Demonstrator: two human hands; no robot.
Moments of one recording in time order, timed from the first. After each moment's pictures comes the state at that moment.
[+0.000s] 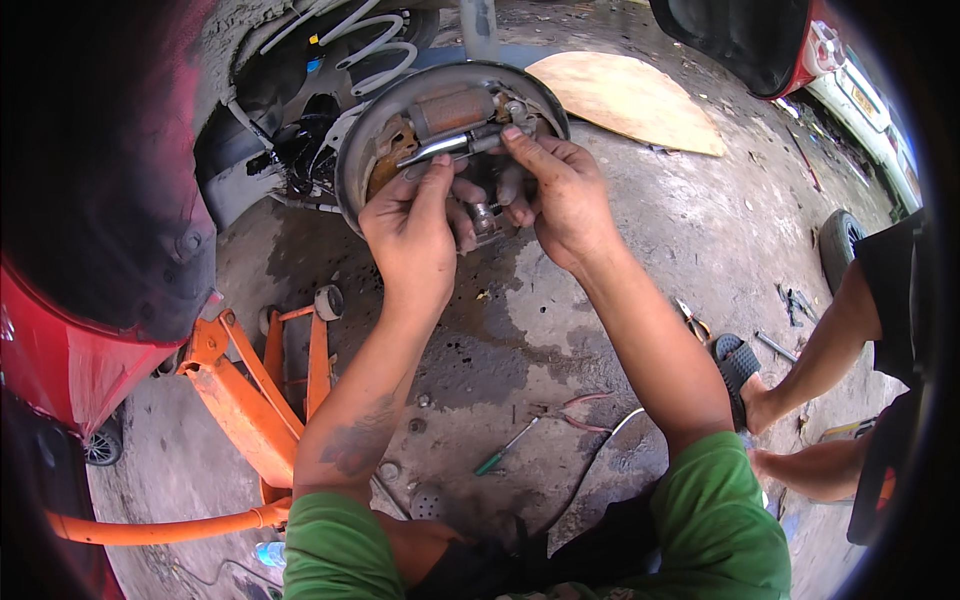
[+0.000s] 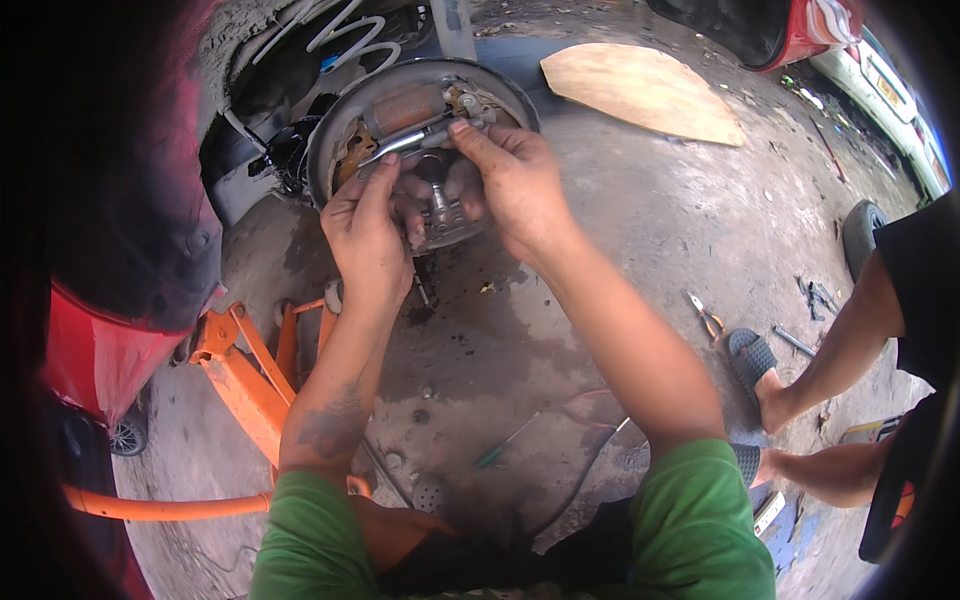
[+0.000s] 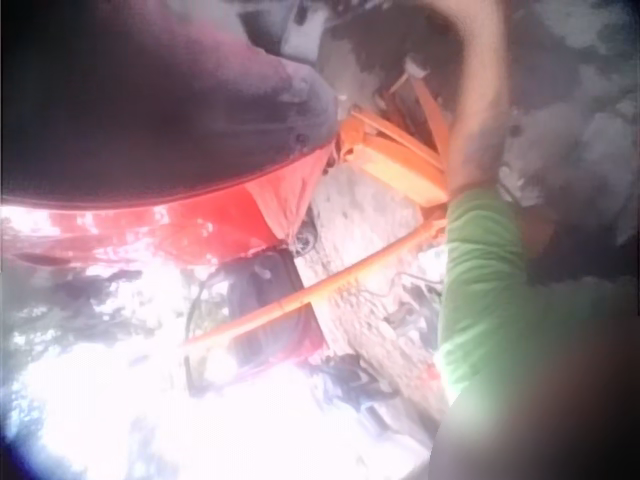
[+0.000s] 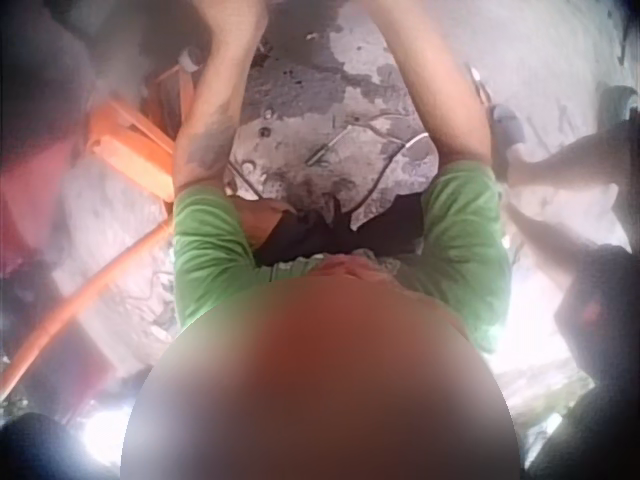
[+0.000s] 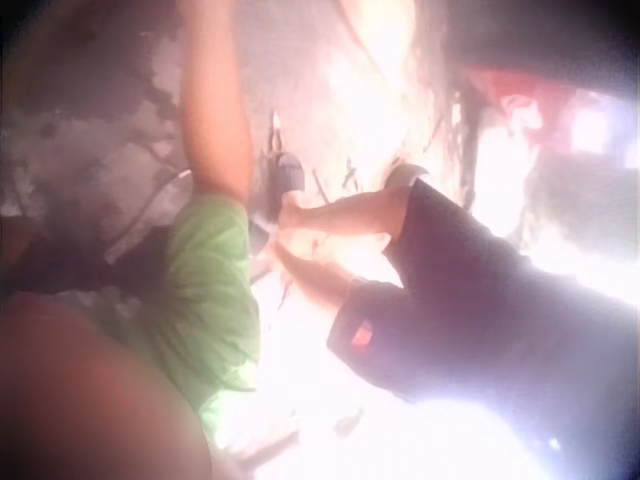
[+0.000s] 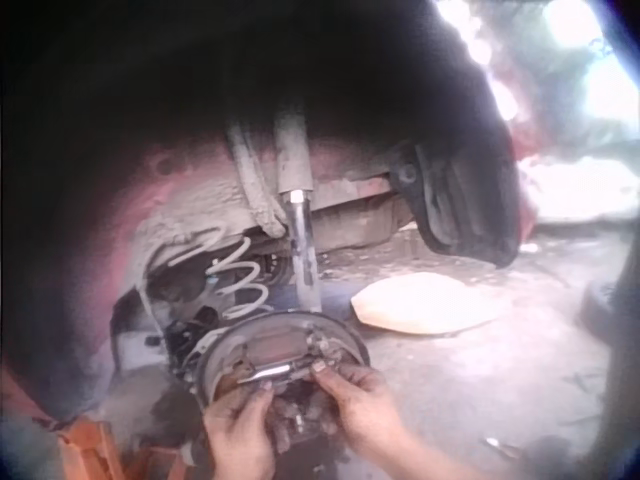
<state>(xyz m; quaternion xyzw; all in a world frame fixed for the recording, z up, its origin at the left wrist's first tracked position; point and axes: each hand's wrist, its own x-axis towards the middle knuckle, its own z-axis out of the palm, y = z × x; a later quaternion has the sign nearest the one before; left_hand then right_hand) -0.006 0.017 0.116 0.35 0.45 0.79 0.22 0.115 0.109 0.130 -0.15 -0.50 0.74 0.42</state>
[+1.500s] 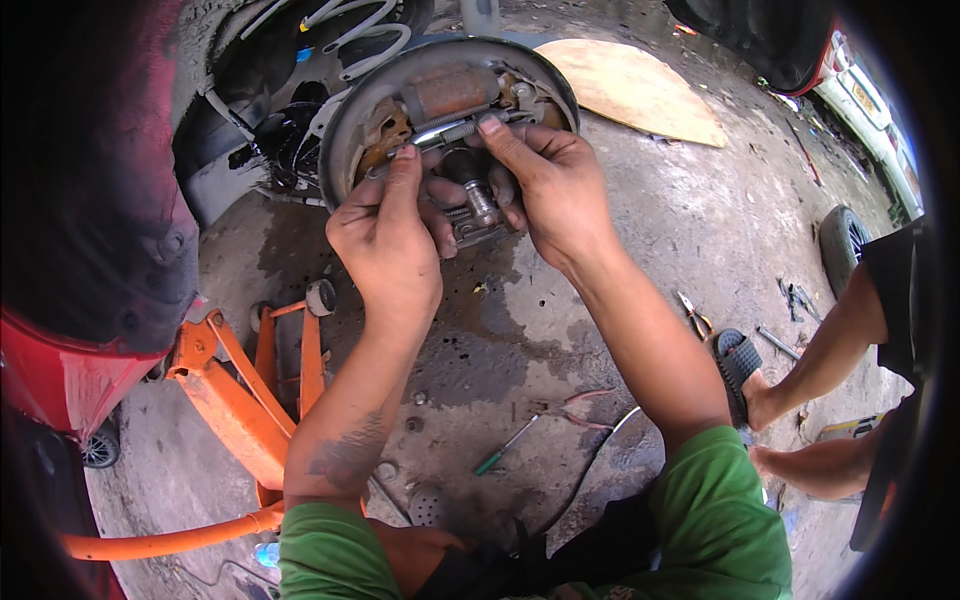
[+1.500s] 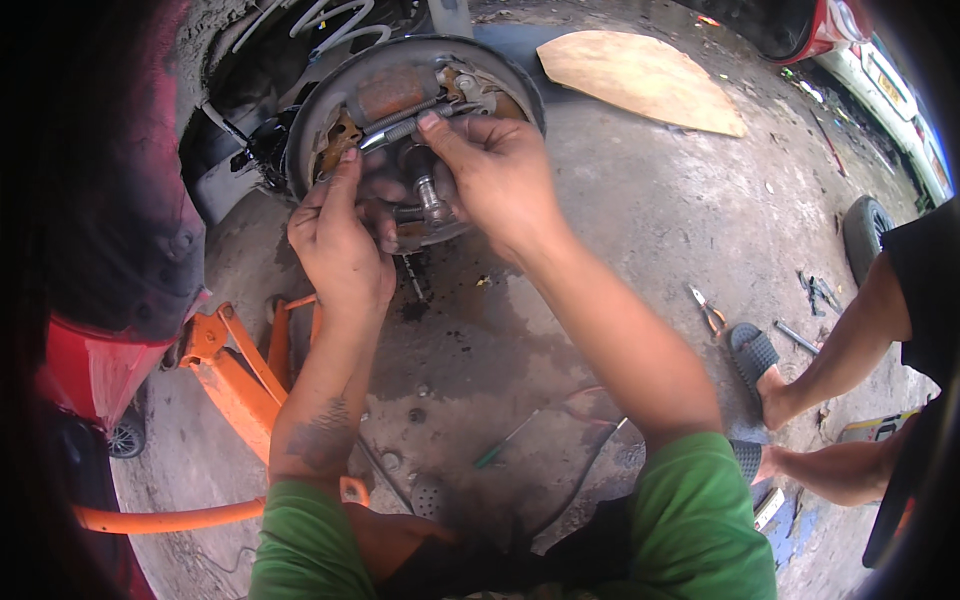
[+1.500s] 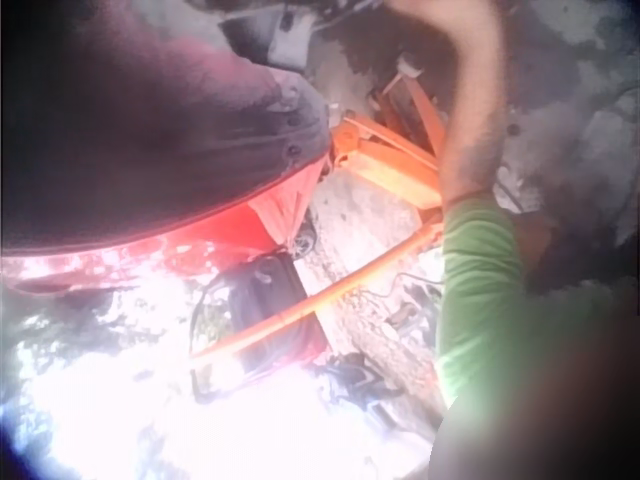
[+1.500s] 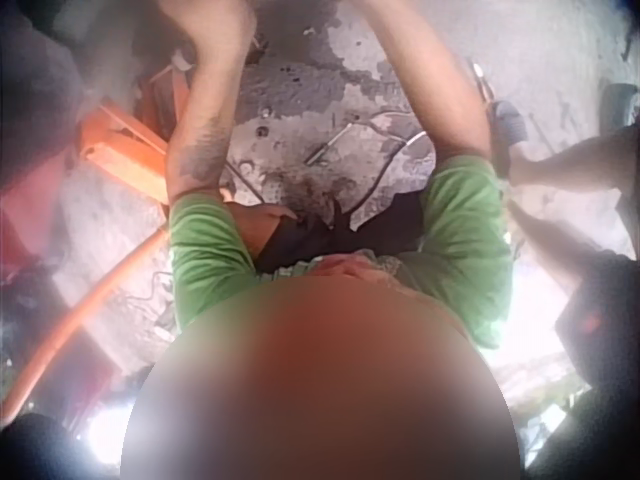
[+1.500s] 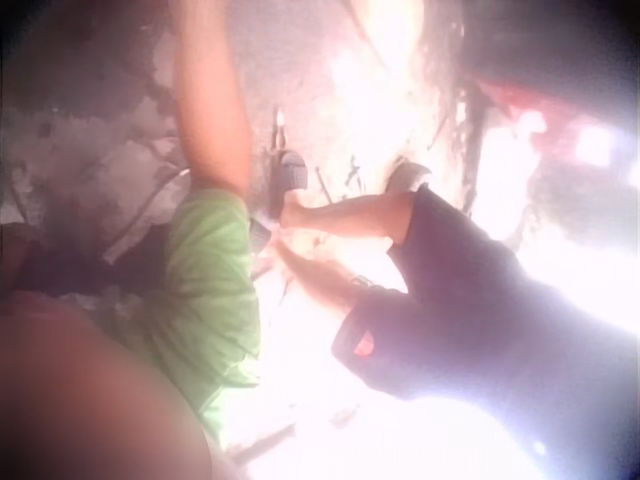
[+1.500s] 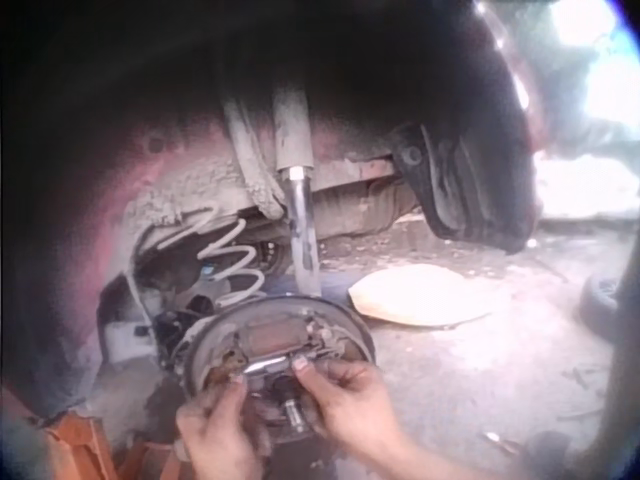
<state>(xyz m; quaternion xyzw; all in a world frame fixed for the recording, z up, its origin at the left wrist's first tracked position) -0.014 0.012 0.119 0.27 0.48 0.81 0.18 0.101 0.099 0.133 -0.19 -0.54 0.69 0.44</state>
